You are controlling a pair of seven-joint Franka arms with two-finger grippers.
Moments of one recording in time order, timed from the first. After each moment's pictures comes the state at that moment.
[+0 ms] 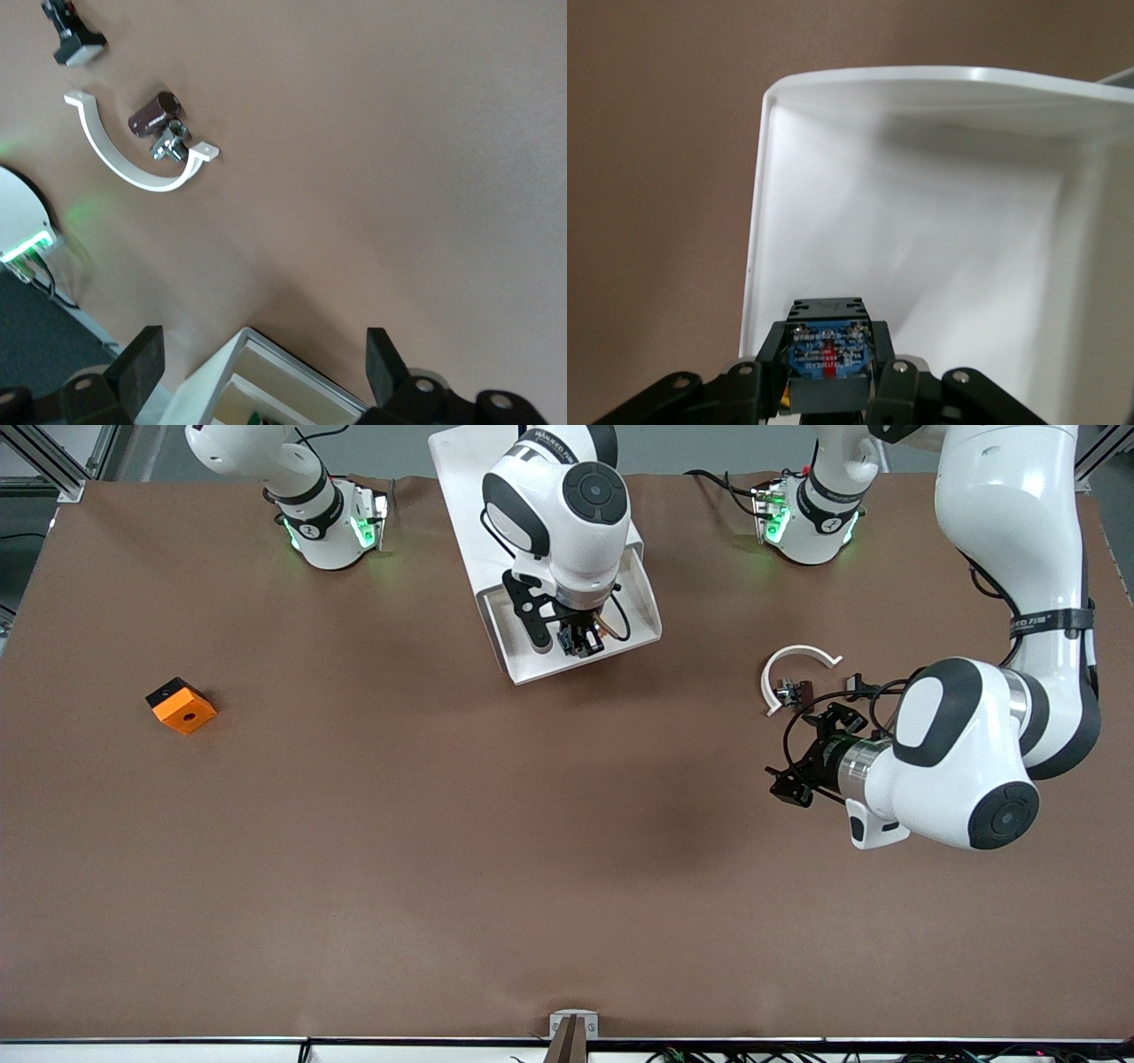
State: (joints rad) left arm -0.20 0.62 -0.02 -1.19 -0.28 1.37 -1.17; right arm 1.07 0.47 -0.19 -1.46 0.11 1.81 1.99
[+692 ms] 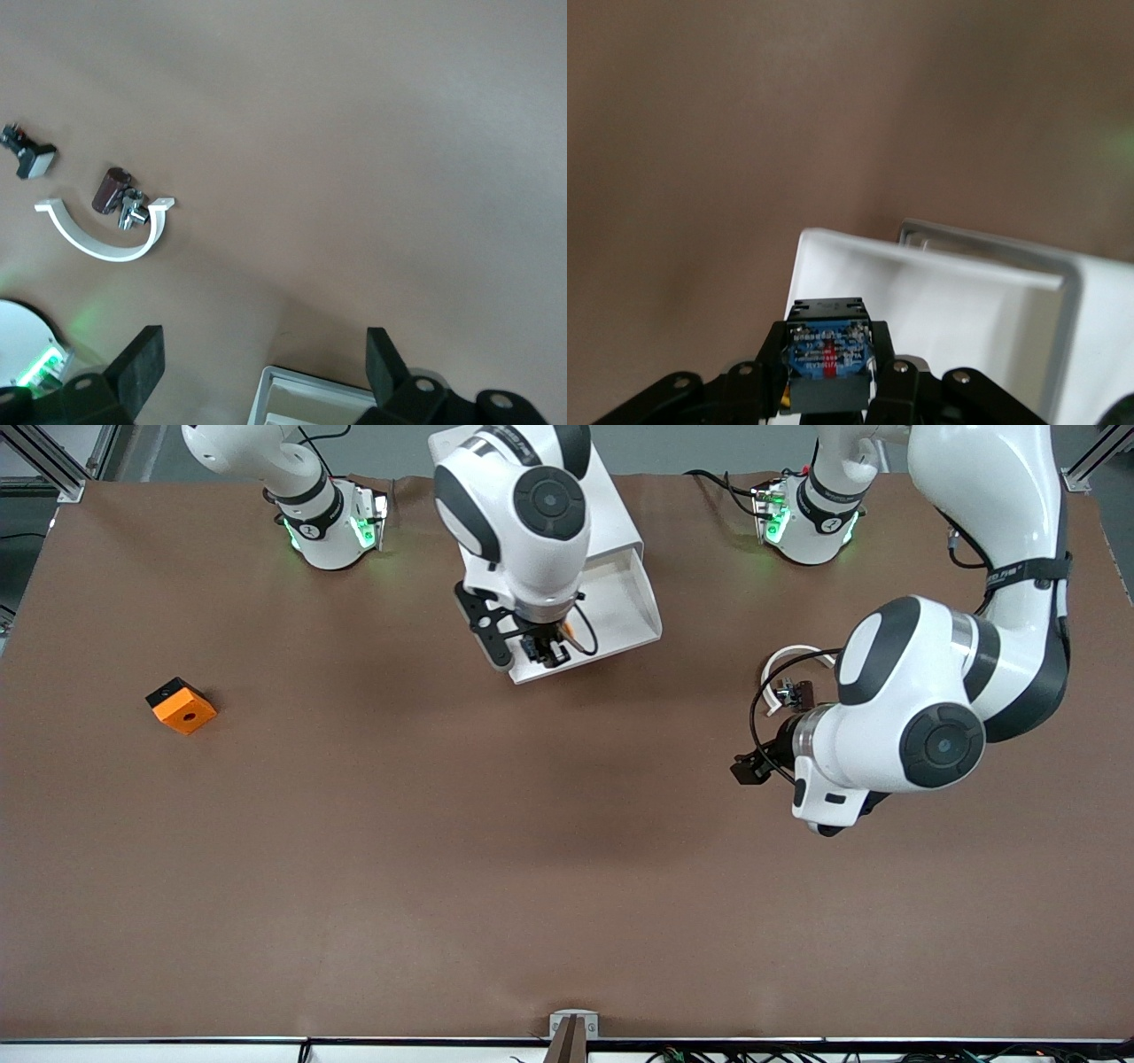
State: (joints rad) left arm -0.27 0.54 -0.08 -1.20 -0.16 1.47 -0.91; right arm 0.94 0.44 -0.20 -1.34 0.11 1.58 1.73
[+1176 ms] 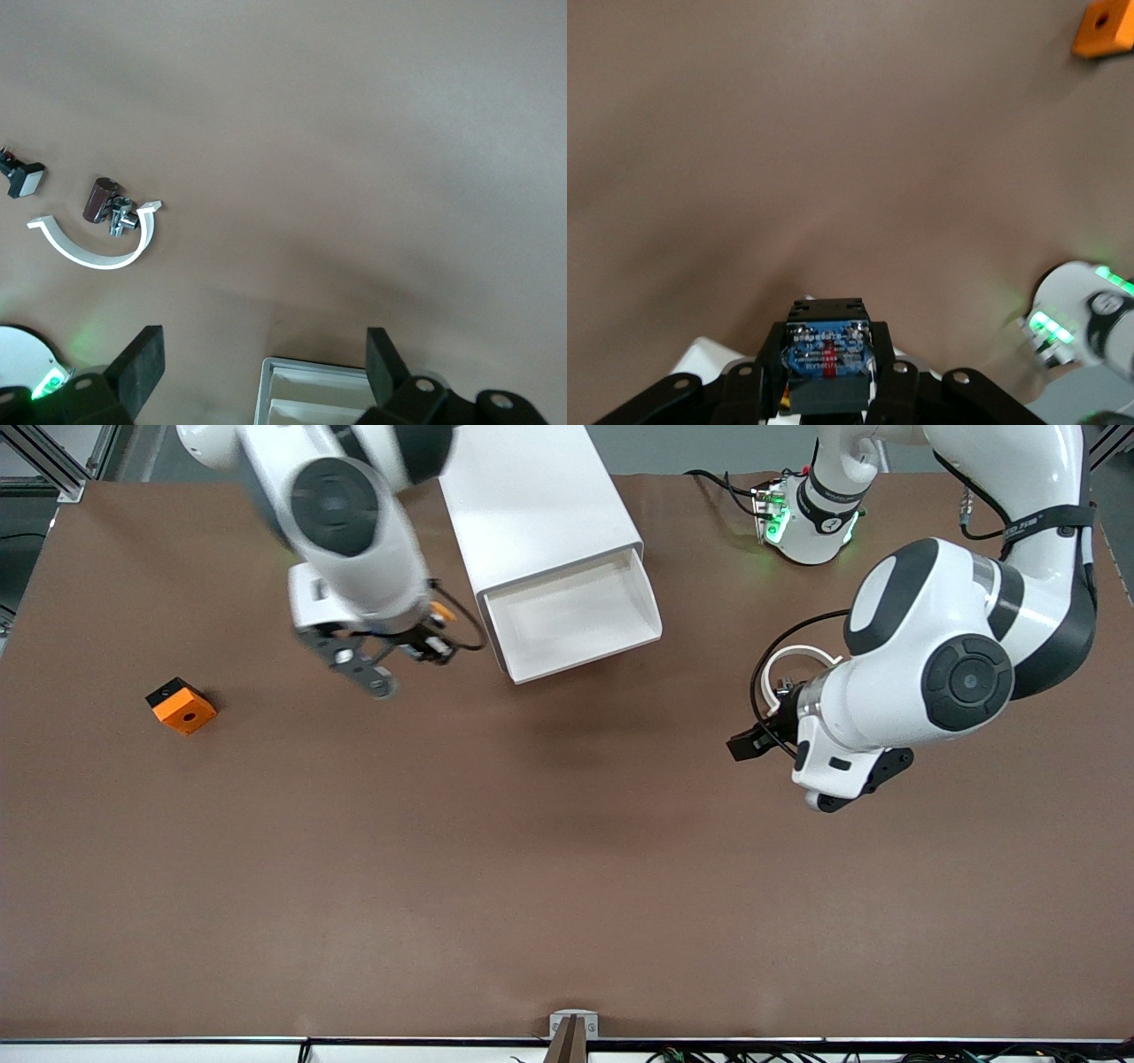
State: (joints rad) left arm -0.27 0.46 -0.13 -1.24 -0.14 1.50 -0.87; right arm 0.67 0.28 -0.21 -1.34 0.09 1.35 1.00
